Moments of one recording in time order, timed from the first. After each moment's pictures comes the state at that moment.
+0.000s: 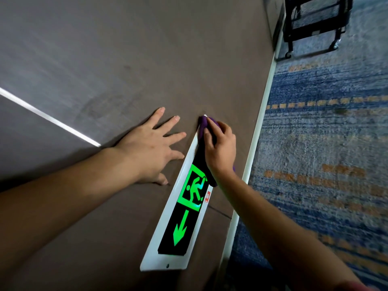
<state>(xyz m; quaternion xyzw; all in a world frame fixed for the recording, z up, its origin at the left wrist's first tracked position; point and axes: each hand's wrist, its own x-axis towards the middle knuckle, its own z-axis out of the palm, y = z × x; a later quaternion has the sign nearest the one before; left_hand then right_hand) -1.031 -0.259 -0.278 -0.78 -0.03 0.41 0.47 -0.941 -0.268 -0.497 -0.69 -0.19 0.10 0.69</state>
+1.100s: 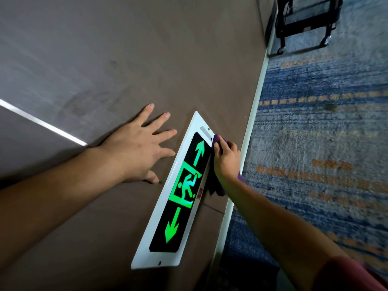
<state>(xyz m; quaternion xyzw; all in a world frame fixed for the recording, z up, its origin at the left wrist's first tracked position) -1.036 -0.250 -0.280 -0.78 -0.01 0.40 0.48 -0.931 -0.276 -0.575 -0.77 -0.17 0.21 0.58</state>
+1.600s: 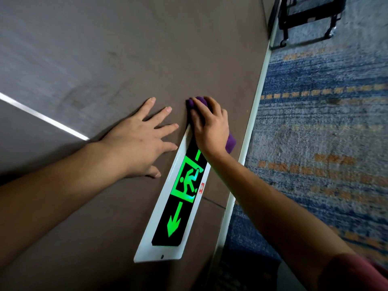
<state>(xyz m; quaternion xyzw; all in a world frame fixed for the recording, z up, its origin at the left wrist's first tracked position) -1.036 -0.251 -0.280 -0.79 -0.01 0.39 0.47 -0.921 -0.257 -0.482 -0.72 -0.26 0.00 0.65</state>
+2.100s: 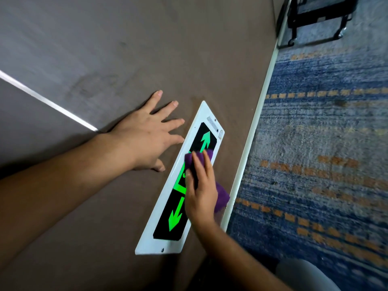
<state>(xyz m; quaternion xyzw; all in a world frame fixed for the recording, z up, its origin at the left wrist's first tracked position) -1.036 -0.252 -0.284 -0.80 -0.03 0.37 0.47 -1.076 -0.320 -0.521 -0.64 -0.18 0.17 0.73</state>
